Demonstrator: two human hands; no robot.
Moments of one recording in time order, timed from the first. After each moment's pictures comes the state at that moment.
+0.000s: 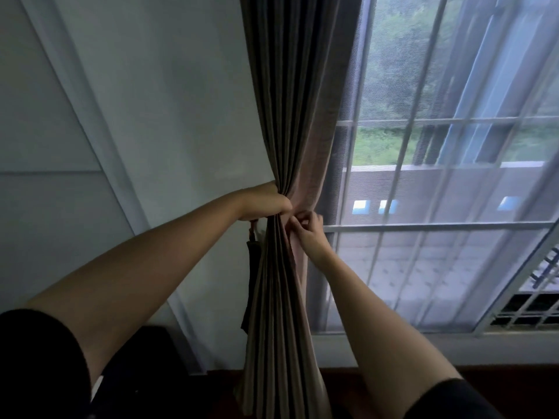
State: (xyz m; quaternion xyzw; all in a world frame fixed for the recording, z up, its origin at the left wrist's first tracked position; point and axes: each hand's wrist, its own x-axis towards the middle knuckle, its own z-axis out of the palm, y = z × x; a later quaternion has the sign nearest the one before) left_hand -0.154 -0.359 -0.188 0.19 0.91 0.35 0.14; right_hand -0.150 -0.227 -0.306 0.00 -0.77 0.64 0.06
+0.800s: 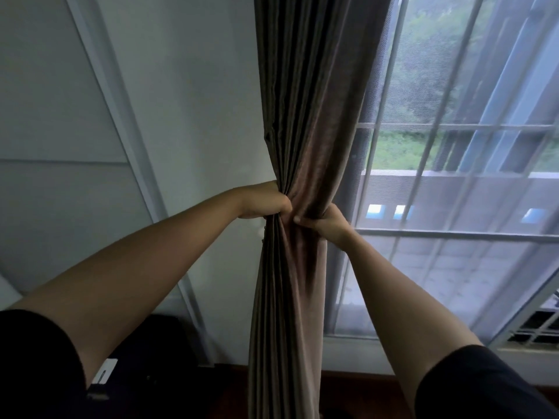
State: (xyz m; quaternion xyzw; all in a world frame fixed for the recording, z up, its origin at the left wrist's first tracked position) left_hand -0.148 -0.386 -0.185 0.18 0.88 0.41 0.17; right_hand -0.180 -0.215 -0.287 0.10 -0.78 0.62 0.02
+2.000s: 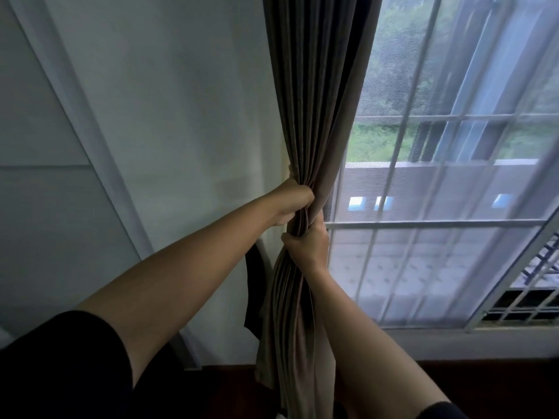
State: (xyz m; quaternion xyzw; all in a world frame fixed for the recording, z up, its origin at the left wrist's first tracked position) left_hand -0.172 -0.290 -0.216 0.09 0.77 0.62 0.14; right_hand -0.133 -0.237 -0.315 -0.09 -0.79 0.57 0.20
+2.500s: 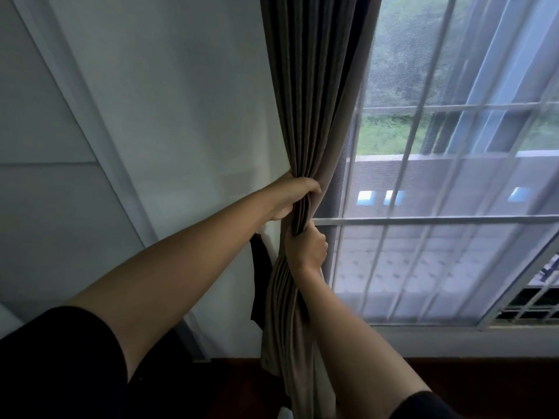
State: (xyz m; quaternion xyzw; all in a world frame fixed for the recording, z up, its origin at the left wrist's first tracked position) left_hand -0.183 -0.303 -0.218 0.08 0.75 0.65 0.14; right_hand -0.146 -0.263 -0.326 -0.20 -0.84 0.49 0.16
